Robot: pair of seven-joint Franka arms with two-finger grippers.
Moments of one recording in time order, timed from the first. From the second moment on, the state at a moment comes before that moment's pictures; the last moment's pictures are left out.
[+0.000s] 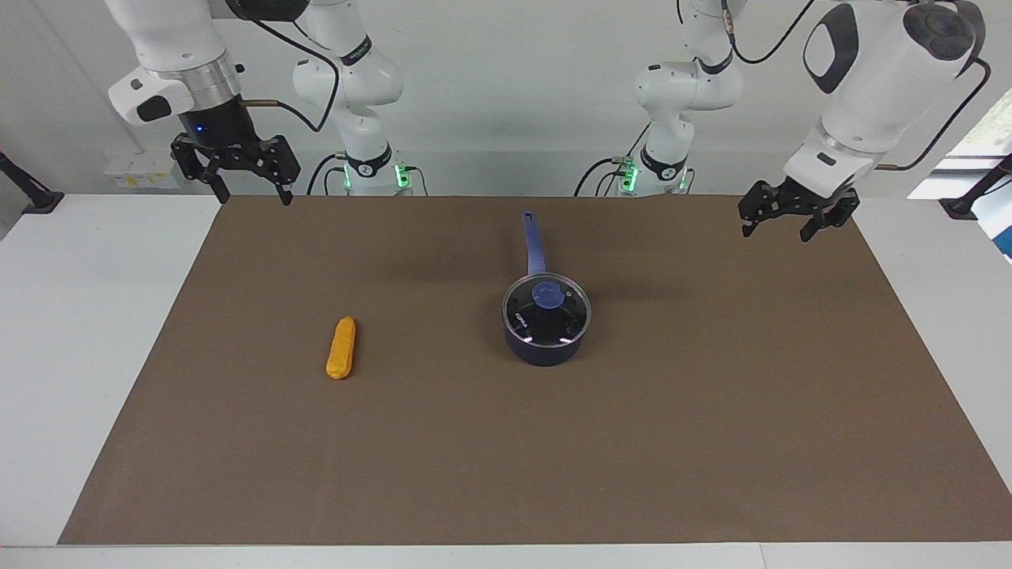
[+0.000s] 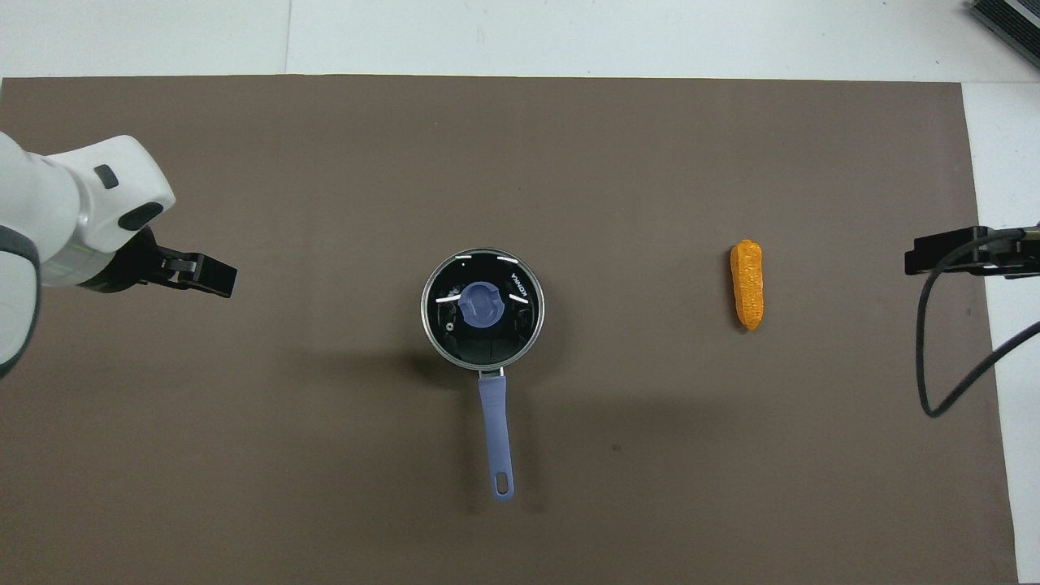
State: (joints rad) left arm -0.14 0.02 -0.04 -1.76 -0.01 1.73 0.06; right arm 0.00 -0.06 -0.01 -1.58 0.00 1.60 0.06
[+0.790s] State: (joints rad) left arm -0.51 0.09 -0.04 -1.89 -0.01 1.97 -0.32; right arm 0.01 -0.05 -0.01 -1.62 0.00 1.67 0.07
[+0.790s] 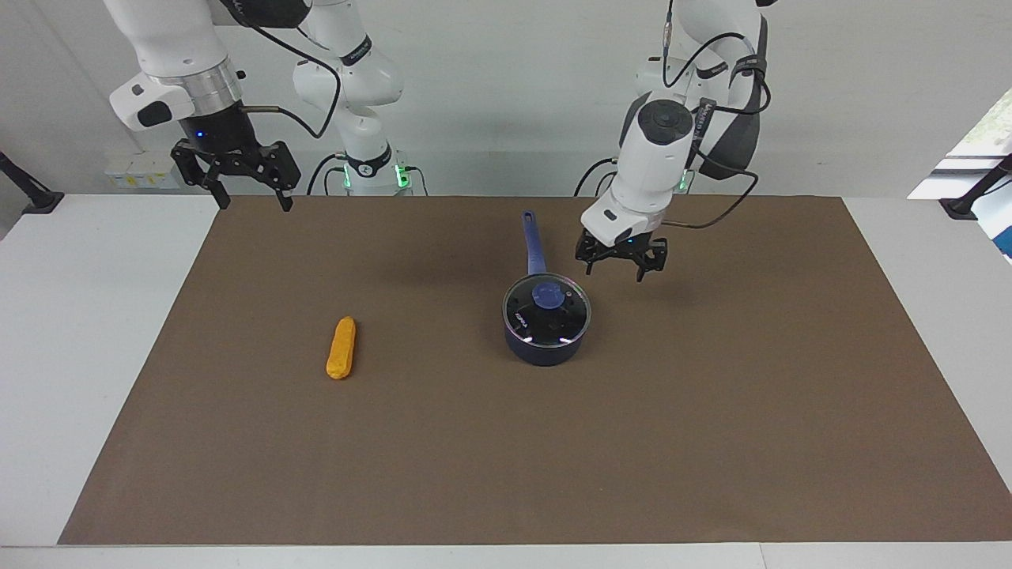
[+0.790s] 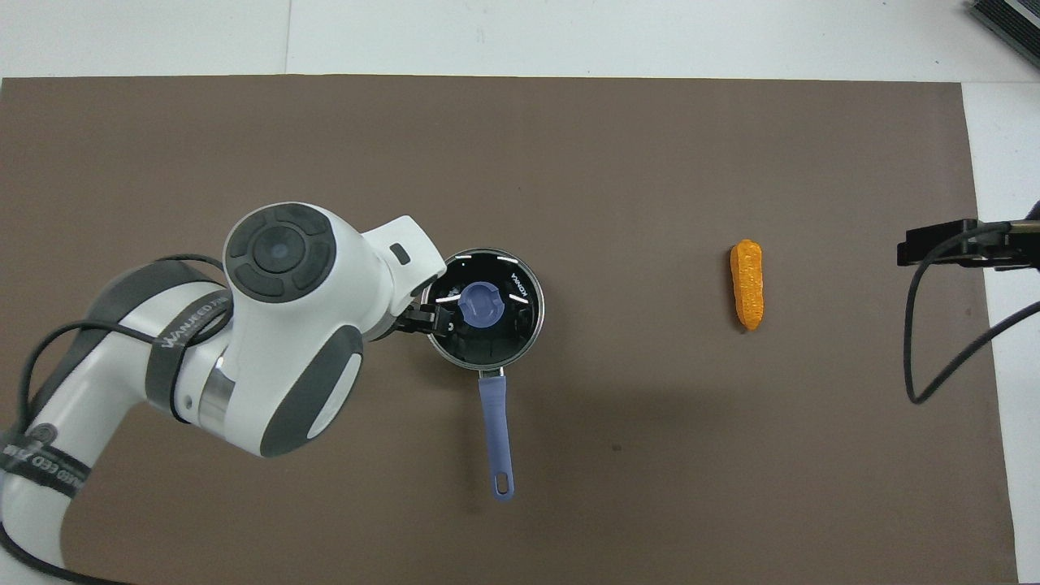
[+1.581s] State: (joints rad) left arm -0.70 0.14 -0.04 -2.04 -0.01 2.19 -0.52; right arm 0.03 0.12 0.00 -1.87 0.00 2.06 0.11
